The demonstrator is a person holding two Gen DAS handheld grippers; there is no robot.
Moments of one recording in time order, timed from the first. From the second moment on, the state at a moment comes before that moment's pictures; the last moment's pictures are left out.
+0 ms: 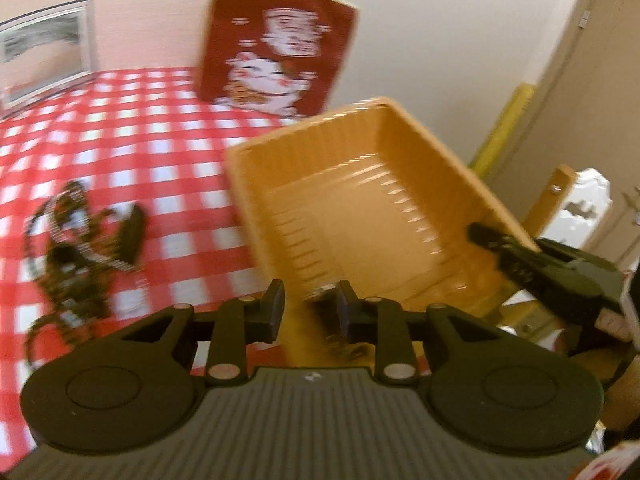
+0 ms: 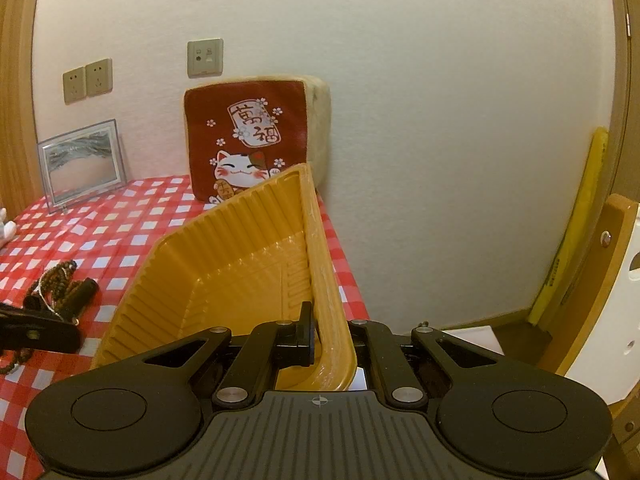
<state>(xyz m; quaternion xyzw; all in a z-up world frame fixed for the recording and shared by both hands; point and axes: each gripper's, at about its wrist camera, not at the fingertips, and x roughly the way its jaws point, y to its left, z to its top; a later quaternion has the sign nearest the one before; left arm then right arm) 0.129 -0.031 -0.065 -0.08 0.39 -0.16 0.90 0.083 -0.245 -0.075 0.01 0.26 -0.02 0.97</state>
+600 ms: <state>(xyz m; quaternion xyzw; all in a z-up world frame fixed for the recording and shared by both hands) 0.106 0.056 -0.093 -0.09 0.43 0.01 0.90 0.082 -0.244 -0.078 0.01 0.26 -0.02 0.97</state>
